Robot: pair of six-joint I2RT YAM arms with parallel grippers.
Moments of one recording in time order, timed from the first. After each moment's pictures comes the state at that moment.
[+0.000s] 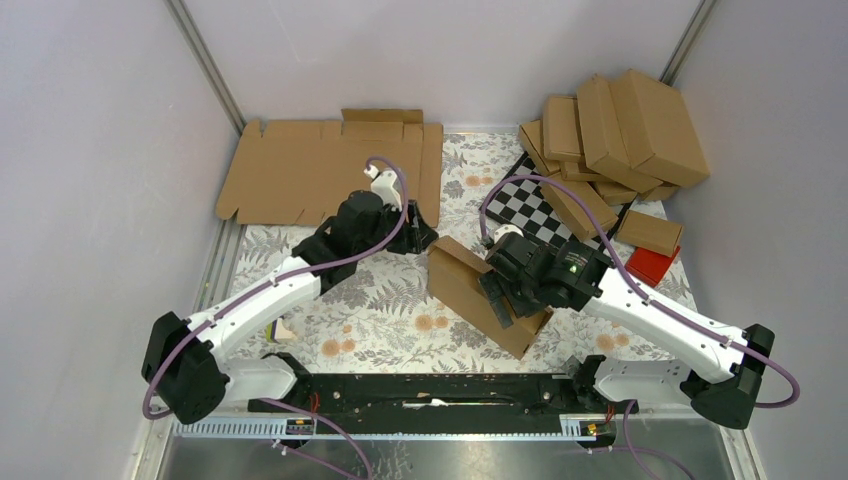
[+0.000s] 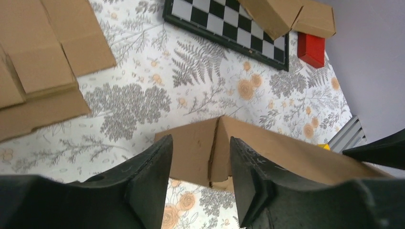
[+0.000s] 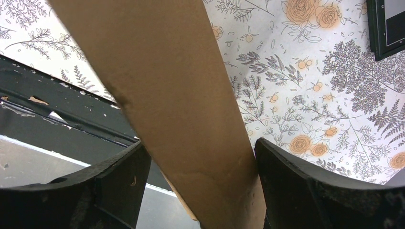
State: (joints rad) left arm -0.69 1.24 0.97 -0.16 0.10 -0.54; right arm 0.98 1.15 1.17 -1.23 0.25 0.41
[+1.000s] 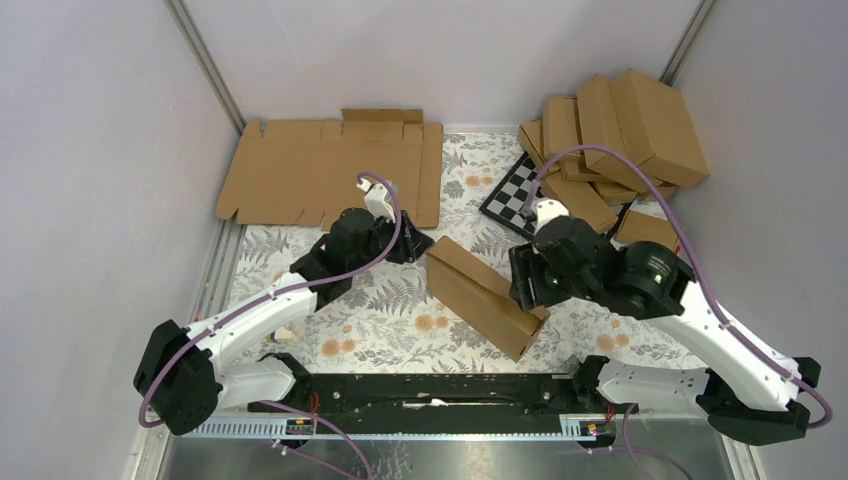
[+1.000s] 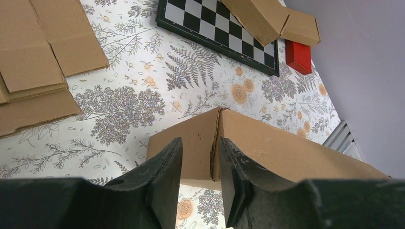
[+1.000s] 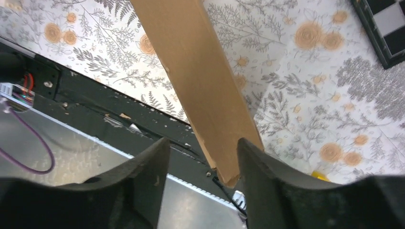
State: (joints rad) left arm -0.69 1.16 0.75 0.06 0.10 -0.58; right arm 0.98 1.03 1.42 -1.30 0.23 0.52
